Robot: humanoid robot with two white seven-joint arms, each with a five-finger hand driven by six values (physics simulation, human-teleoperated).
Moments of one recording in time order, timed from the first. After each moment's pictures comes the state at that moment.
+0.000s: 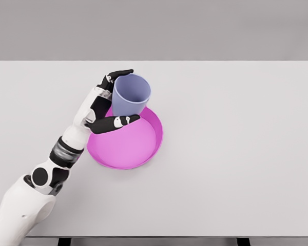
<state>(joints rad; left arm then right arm) -0.24 0.40 -0.57 -1.56 0.52 -0.61 -0.16 0.02 0.00 0.24 0.05 -0.08 -0.07 -0.09</state>
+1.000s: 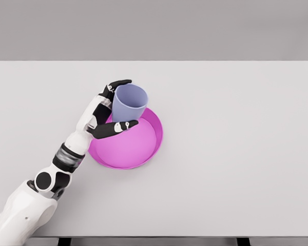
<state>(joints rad) -0.23 0.40 -0.60 -1.46 0.54 -0.61 -0.14 0.02 0.00 0.24 0.05 -0.08 -0.07 -0.09</state>
